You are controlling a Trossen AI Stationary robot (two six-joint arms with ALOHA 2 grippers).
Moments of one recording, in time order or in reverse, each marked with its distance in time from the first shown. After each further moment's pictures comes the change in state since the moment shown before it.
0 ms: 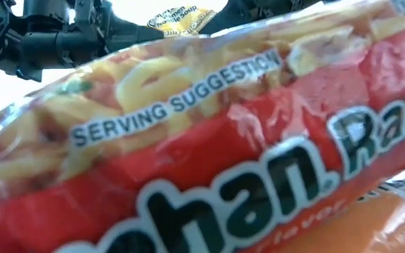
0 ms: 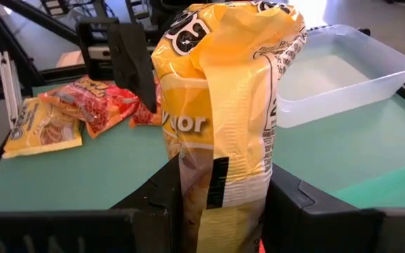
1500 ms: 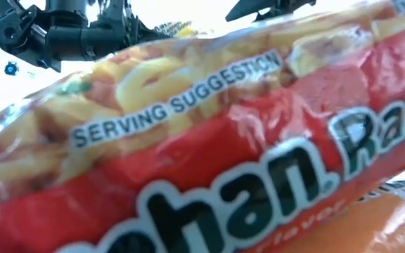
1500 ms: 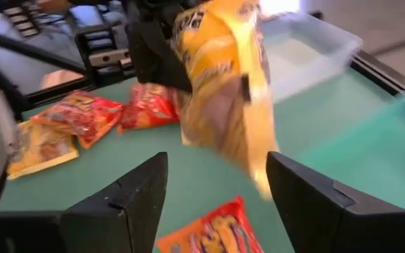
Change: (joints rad) left arm 0.143 -0.066 0.102 -0.193 0.020 0.008; right arm 0.000 -0.185 0.000 -0.254 0.099 0.190
